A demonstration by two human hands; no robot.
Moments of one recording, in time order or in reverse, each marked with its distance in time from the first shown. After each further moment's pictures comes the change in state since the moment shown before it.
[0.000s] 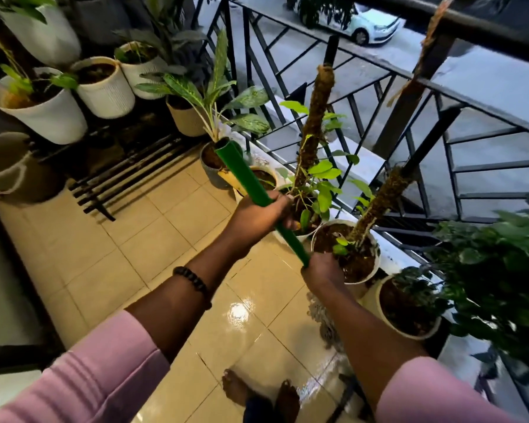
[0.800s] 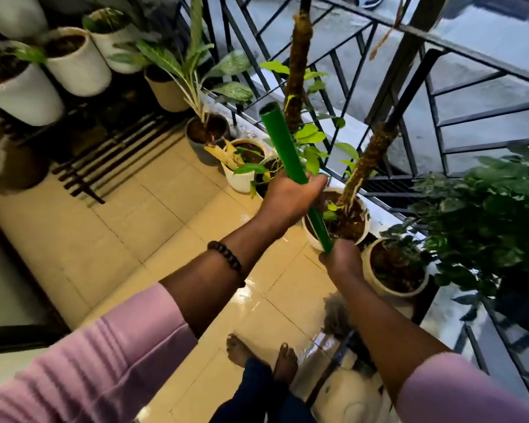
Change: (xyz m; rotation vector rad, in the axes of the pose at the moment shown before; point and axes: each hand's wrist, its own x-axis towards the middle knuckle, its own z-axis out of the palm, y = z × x) left_hand -0.032 0.005 0.092 0.031 0.042 -0.055; right_hand -0.052 0.078 0.004 0.222 0.058 0.207
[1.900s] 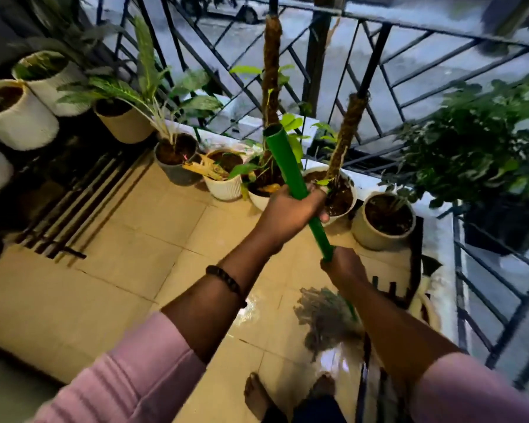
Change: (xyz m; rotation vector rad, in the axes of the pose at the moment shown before) left_hand -0.084 -0.053 -0.147 0.083 -0.429 0.090; right_hand -0.148 -0.062 0.109 0.102 0.080 0.142
